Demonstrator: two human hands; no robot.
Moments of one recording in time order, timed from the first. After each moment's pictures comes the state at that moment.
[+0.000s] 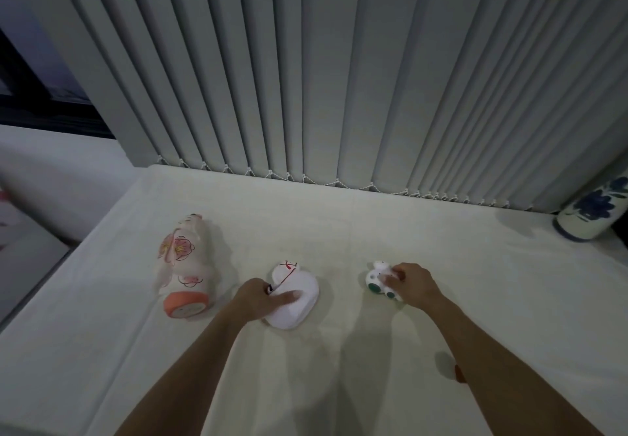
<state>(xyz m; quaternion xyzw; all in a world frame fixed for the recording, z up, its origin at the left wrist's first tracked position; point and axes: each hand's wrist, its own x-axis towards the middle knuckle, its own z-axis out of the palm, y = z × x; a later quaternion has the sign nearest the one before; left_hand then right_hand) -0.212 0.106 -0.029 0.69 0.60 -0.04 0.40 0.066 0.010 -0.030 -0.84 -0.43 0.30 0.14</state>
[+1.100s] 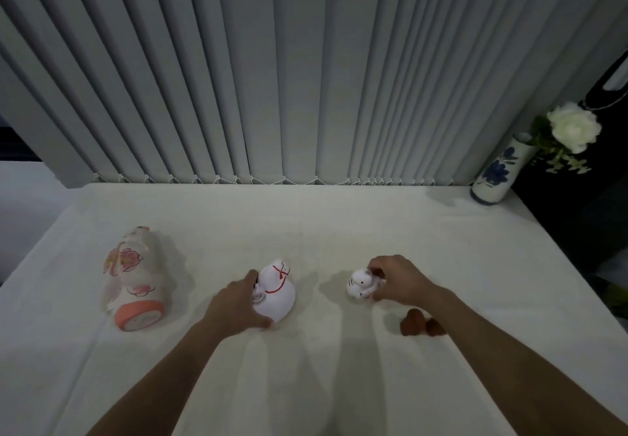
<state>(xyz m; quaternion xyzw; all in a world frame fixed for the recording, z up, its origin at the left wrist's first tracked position) -0.195 0.066 -0.019 0.83 0.47 -0.02 0.28 0.080 -0.071 0.021 -0.78 -0.57 0.23 0.11</state>
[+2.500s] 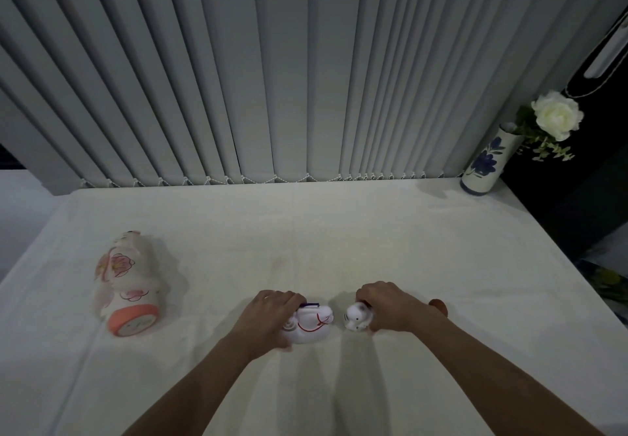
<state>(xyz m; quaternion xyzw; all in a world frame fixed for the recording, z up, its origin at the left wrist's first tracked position) -0.166 0.024 -0.021 0.96 0.22 -0.08 0.15 0.054 -0.094 -0.005 -0.73 -0.63 0.27 -0.05</state>
